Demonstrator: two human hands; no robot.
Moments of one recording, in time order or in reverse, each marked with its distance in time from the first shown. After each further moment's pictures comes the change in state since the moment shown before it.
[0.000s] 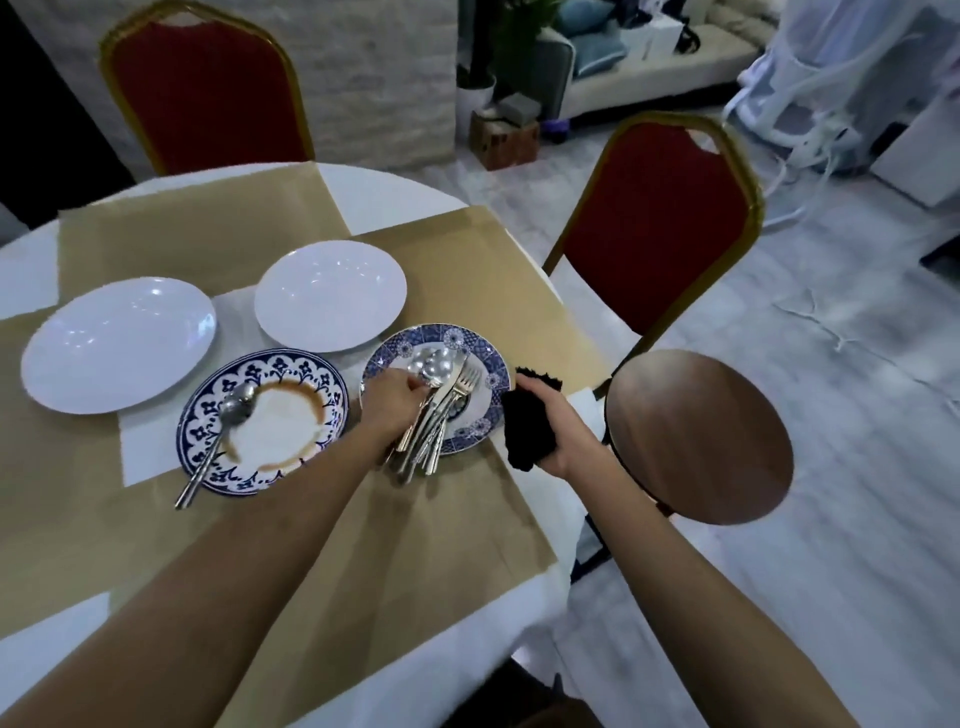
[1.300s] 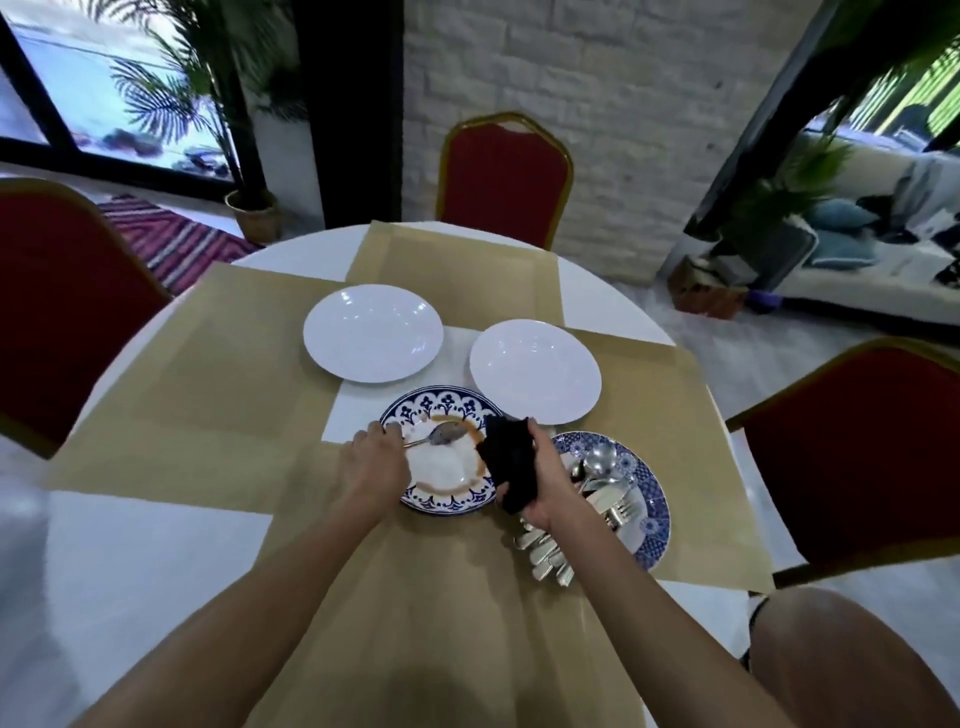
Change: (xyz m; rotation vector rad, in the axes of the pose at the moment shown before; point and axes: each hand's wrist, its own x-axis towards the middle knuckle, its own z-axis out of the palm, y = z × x) left_hand -0.060 -0.156 -0.099 0.421 0.299 -0.387; right_hand 0.026 0.043 0.201 -0.286 -0.347 0.185
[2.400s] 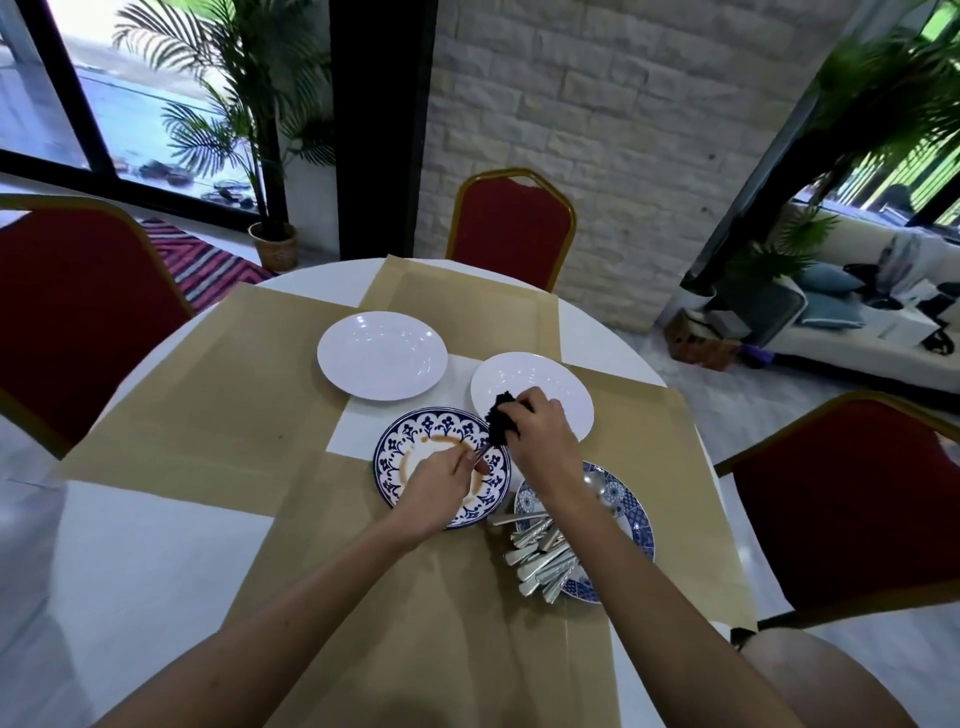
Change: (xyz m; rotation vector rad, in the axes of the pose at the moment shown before) left_hand -0.064 0.058 -0.058 -0.877 -0.051 0.134; right_hand -0.015 -0.036 0.012 -1.654 0.367 -1.264
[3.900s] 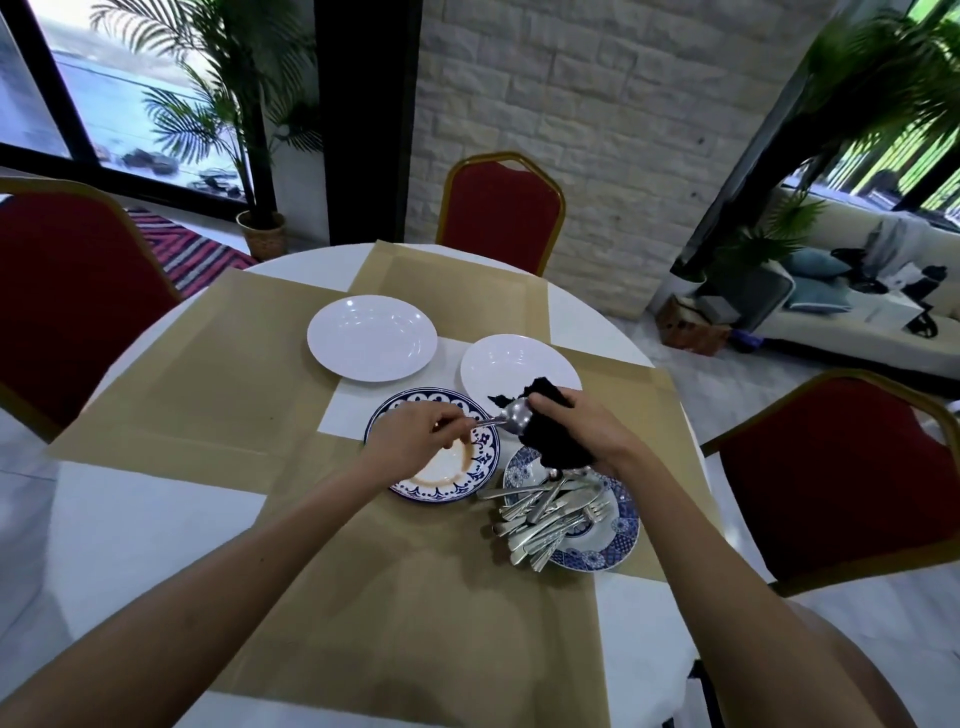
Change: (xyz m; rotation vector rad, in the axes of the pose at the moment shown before) left_hand 0.013 0.004 -0.030 0.336 -0.048 0.214; right_hand -0.016 0.033 -0.073 1.067 -0.517 0.587
